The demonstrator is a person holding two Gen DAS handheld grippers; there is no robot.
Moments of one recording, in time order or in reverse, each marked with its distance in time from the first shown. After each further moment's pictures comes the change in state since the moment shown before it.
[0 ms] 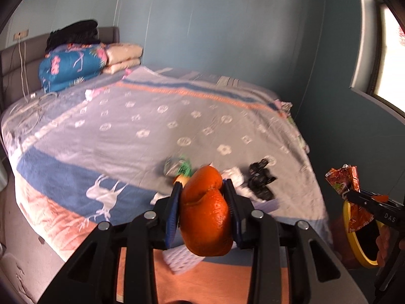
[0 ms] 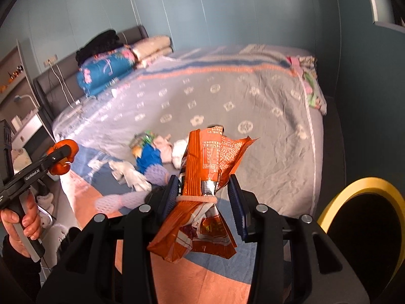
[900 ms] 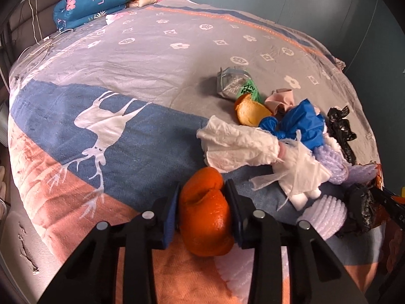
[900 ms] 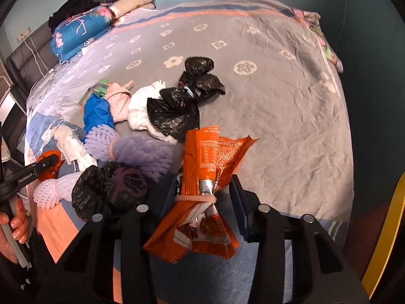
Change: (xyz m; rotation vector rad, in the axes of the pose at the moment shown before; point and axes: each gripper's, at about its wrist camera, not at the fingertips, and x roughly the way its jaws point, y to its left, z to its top) left arm 0.147 0.081 -0.072 -0.138 0.349 0.146; right arm 0.168 -0.011 -0.038 -0.011 0.263 -0.123
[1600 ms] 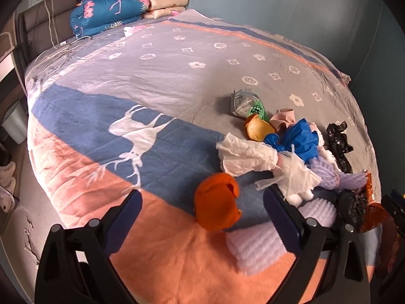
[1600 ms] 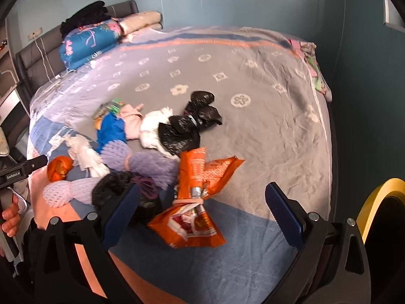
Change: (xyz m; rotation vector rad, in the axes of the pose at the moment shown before) left arm -0.040 0.007 -0.001 -0.021 -0.064 0.072; right arm -0.034 0.003 -0.004 -0.053 -0.109 -0.026
